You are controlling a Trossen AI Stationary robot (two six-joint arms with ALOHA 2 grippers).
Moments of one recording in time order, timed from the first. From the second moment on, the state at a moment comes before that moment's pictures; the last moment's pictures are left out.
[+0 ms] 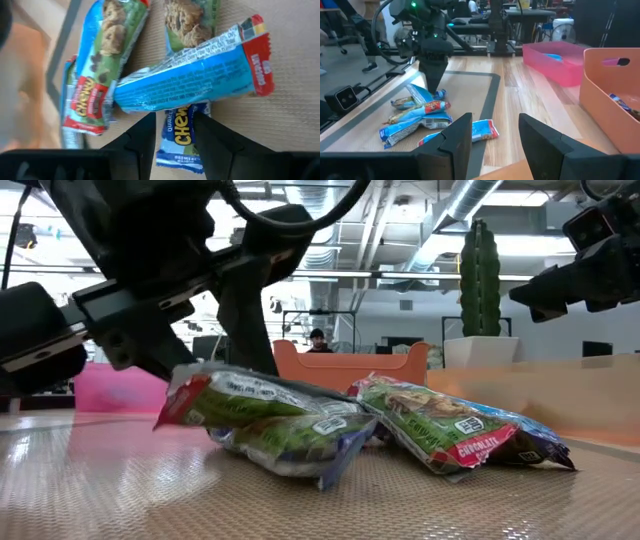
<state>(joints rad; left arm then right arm) -0.53 1.90 1.08 -0.12 -0.34 0.65 0.17 0.20 0.01 0.03 0.05 -0.01</state>
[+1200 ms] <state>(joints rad) -0.45 1.90 1.08 -0.18 -0.17 0.58 0.17 0.20 0.01 0.03 0.05 -0.01</state>
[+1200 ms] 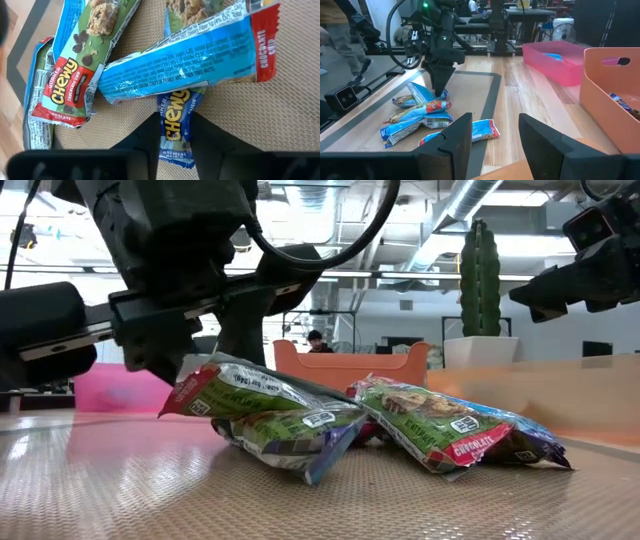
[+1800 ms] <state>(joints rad) -0.49 1.82 1.07 -0.20 -0.27 0.52 0.17 0.20 0.01 0.03 0.05 -0.01</state>
